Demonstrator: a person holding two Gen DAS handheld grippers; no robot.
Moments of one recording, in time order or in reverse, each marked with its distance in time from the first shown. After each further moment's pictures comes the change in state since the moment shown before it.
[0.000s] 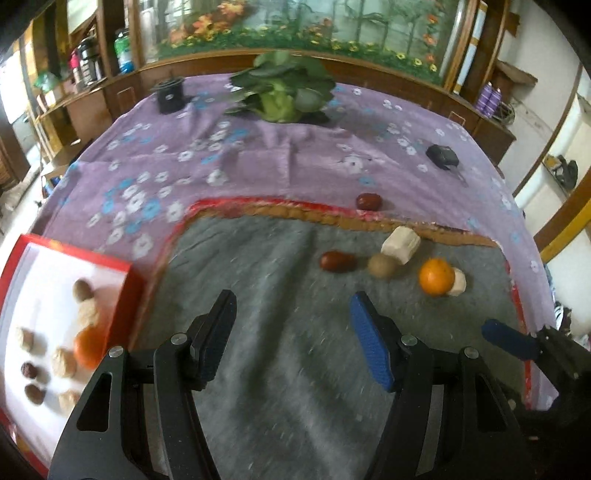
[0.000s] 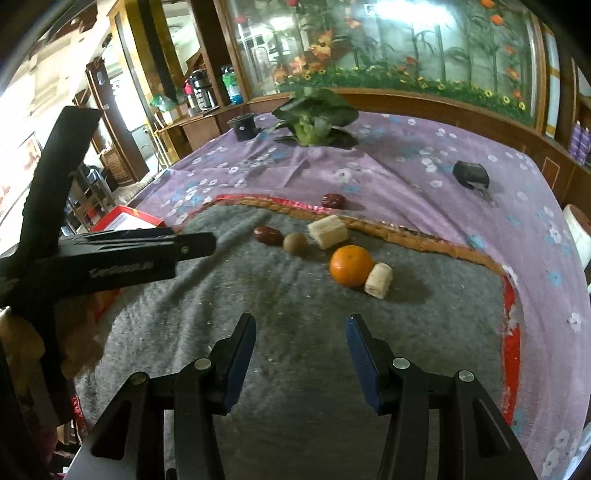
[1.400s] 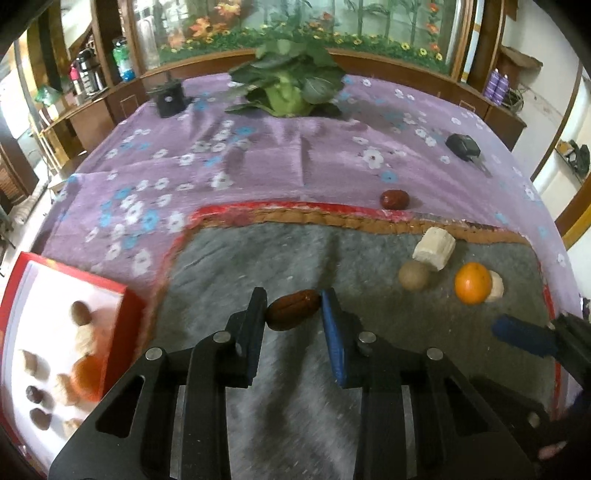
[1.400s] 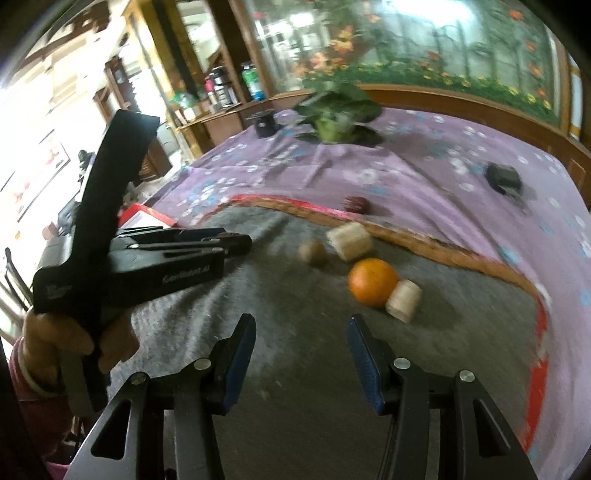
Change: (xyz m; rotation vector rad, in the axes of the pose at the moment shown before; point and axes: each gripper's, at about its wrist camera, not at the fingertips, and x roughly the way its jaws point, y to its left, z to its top) left arm 0.017 0.012 0.001 0.021 -0.007 0.061; right arm 0.027 0.009 0.020 -0.050 0.012 0.113
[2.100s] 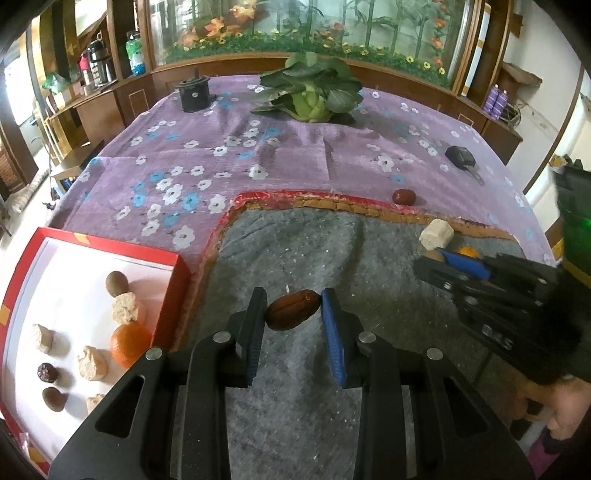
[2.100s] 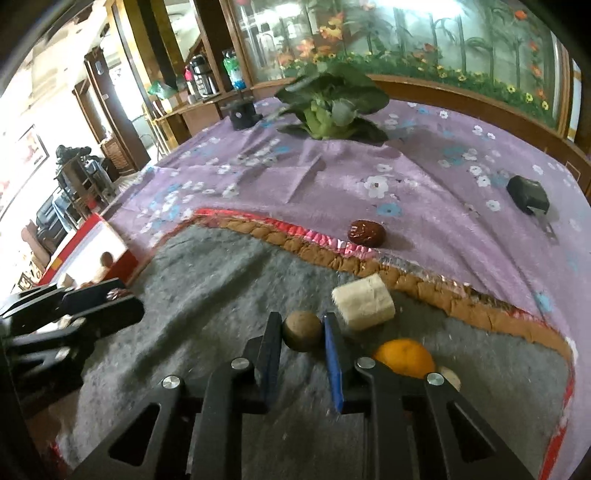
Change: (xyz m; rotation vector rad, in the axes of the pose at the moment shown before) left arm -0.030 0.033 -0.021 -0.038 -0.015 -0.031; right arm 0.048 0.001 0.037 0.019 0.030 -0.092
